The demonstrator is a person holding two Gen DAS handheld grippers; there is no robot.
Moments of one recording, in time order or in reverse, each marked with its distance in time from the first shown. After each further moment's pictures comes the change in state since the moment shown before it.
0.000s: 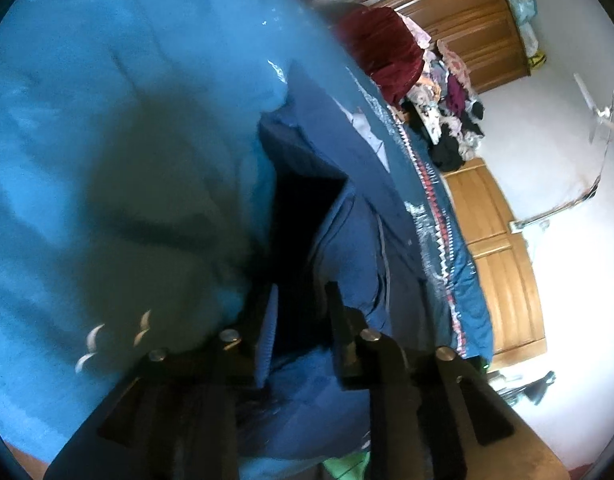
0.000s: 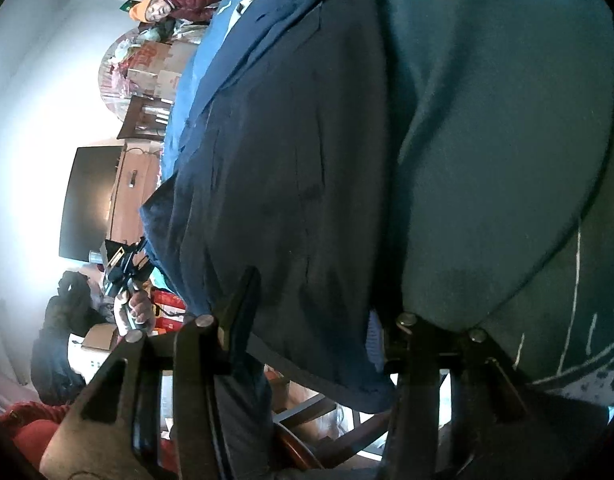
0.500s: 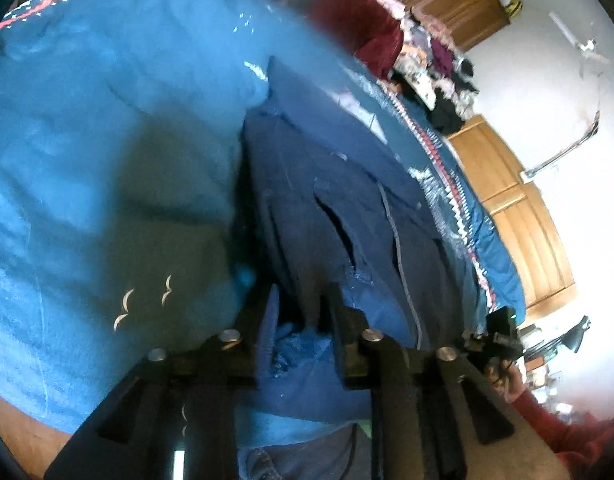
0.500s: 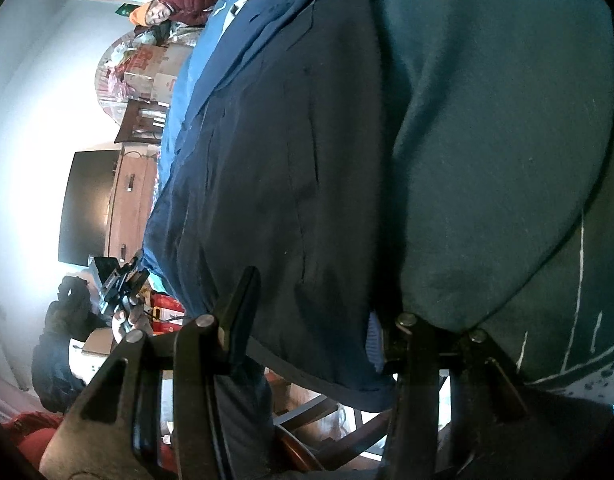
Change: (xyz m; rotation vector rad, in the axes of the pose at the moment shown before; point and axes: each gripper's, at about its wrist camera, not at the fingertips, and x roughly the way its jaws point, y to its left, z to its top) left arm -0.026 -0.018 -0.019 0.179 0.017 0.058; right arm 0.007 -0.001 -0.003 0.014 -0.007 -0.001
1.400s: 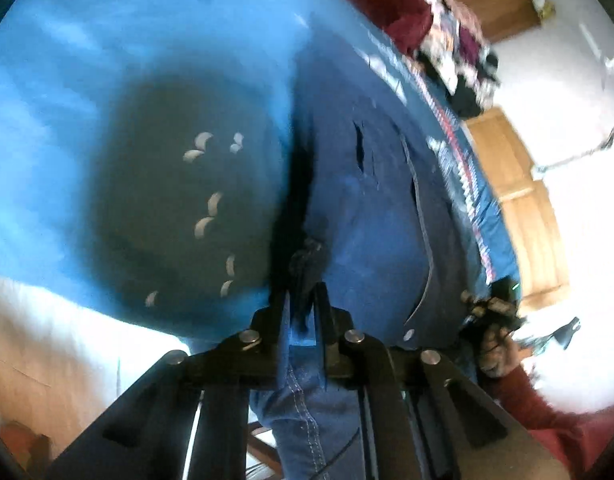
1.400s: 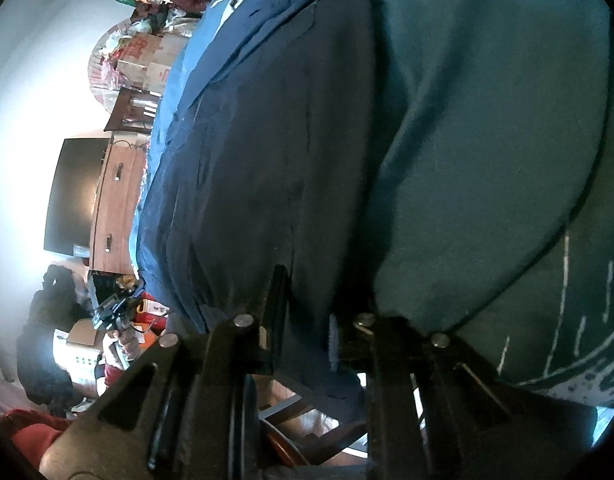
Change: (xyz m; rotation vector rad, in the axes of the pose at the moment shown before) left arm -0.038 0.035 -0.065 -0.124 0.108 0.024; right arm 0.002 0.005 0.000 -0.030 0.019 -0.058
